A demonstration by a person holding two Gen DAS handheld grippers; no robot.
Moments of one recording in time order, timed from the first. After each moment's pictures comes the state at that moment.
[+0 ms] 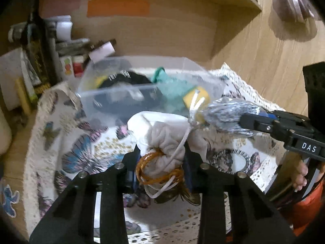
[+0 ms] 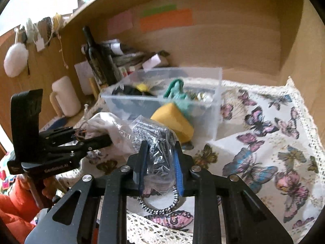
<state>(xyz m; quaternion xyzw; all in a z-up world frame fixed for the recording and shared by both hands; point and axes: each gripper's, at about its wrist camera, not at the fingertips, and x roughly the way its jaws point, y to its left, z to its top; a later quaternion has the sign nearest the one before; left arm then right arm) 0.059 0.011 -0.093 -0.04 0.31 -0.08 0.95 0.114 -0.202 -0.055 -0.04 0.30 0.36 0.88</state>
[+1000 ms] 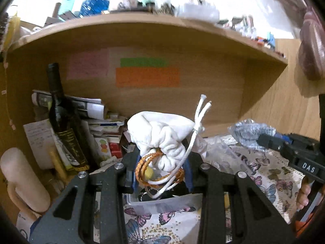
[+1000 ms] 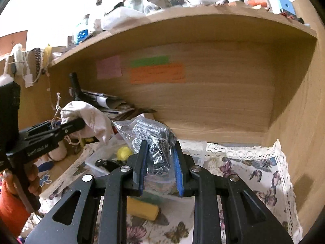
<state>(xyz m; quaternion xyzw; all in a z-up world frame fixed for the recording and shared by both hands) 0.106 0.043 0.013 -0.02 0.18 0.01 0.98 0.165 -0.177 0.018 -0.04 0.19 0.33 0.92</state>
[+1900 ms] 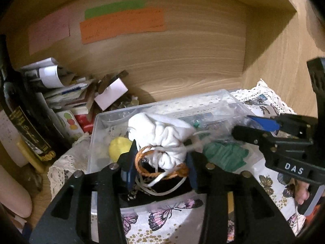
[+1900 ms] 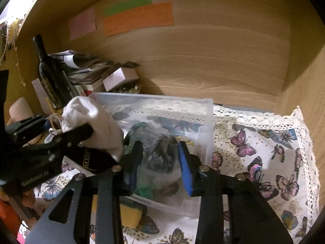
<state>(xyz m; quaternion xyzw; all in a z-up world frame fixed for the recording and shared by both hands) 0.179 0.014 -0.056 0.04 0.30 -0.01 0.95 0.226 -0.143 -0.049 -0.06 0.31 0.30 0.90</state>
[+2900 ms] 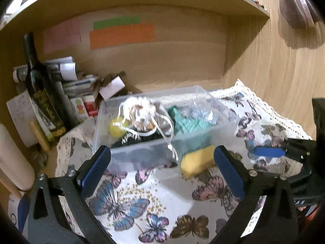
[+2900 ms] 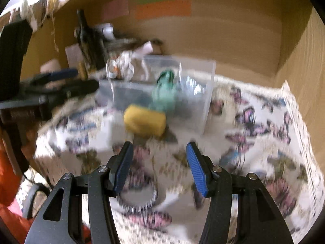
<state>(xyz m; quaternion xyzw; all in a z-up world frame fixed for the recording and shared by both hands) 0.094 0.002 -0.048 0.02 0.28 -0.03 0.96 0.117 -0.193 -0.082 -0.11 0.33 0.34 0.87</state>
